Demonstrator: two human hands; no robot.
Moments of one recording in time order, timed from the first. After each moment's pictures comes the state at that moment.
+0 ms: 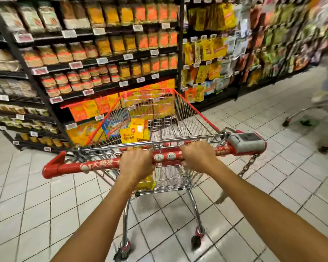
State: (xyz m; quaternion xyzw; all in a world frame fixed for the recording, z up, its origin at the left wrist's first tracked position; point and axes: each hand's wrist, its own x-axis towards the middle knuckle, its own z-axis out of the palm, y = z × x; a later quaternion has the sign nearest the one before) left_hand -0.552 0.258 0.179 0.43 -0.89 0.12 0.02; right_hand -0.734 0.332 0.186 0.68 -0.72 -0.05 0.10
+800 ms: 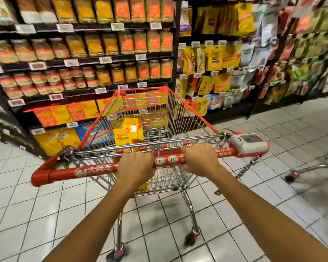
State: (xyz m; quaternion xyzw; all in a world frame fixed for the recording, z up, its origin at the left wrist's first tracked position) left_hand -0.950 0.133 0.184 0.50 -0.85 0.14 0.02; right_hand -1.139 0.166 0.189 0.74 -0.66 -0.03 0.11
